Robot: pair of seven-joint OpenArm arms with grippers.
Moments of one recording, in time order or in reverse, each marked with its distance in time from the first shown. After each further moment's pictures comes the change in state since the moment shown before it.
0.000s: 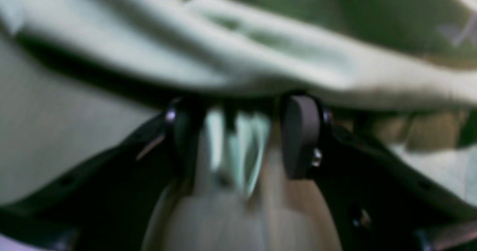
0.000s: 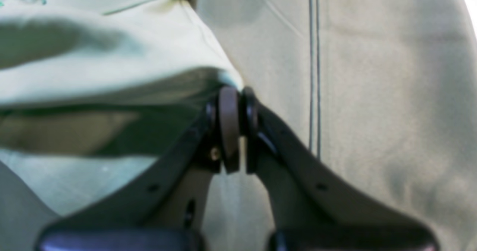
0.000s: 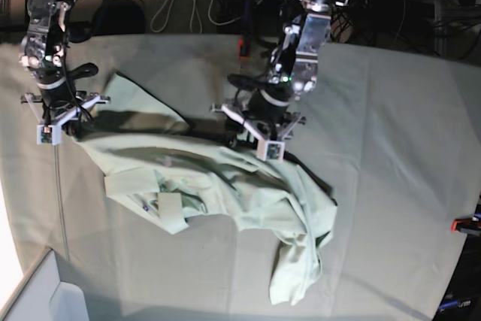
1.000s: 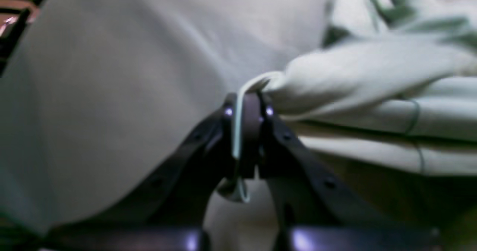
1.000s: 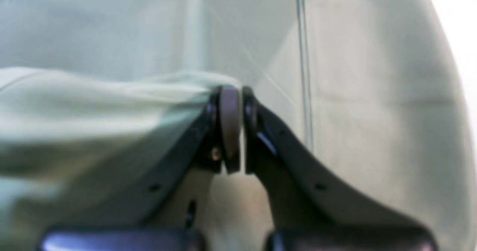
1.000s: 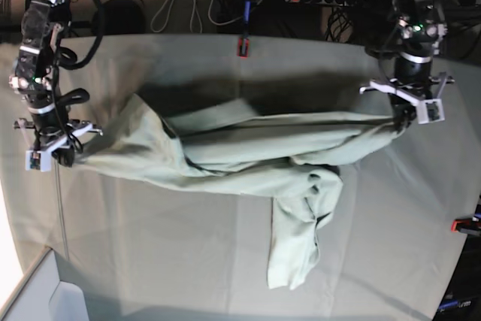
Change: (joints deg) left arm 20.4 -11.8 -31.0 32.1 -0.3 -2.3 2.6; right arm 6.0 -0.5 4.0 0.0 0.5 2.1 0.2
